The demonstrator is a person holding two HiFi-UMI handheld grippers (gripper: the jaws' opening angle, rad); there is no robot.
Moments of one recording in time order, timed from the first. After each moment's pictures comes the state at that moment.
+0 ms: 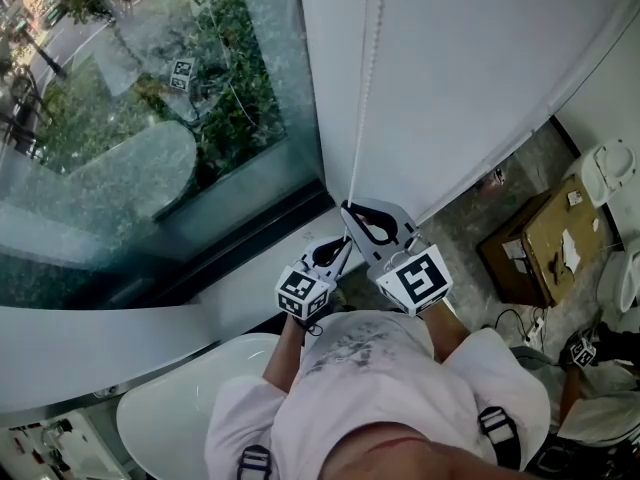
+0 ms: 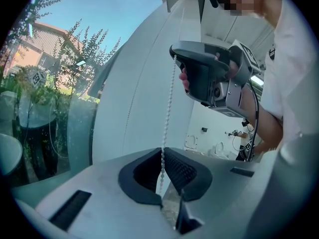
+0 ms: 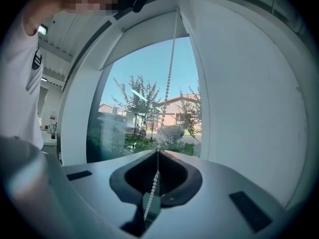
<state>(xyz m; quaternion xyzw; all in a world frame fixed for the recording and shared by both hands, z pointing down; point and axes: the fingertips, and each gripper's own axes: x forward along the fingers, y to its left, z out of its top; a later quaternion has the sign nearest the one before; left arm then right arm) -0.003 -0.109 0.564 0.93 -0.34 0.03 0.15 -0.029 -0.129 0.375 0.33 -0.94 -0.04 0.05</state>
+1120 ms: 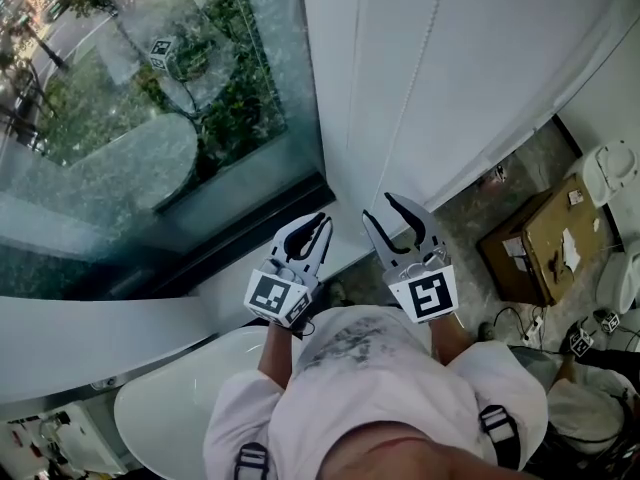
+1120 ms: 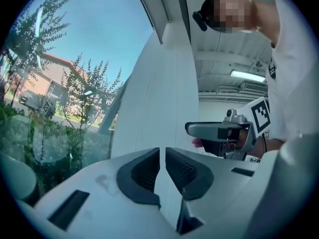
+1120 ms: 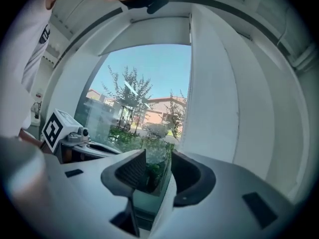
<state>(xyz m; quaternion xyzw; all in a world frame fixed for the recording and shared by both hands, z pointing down) -0.054 -0.116 0.439 0.91 -0.42 -0.05 0.05 0.020 -0.123 0.380 0.42 -0.90 -0.11 0.08</state>
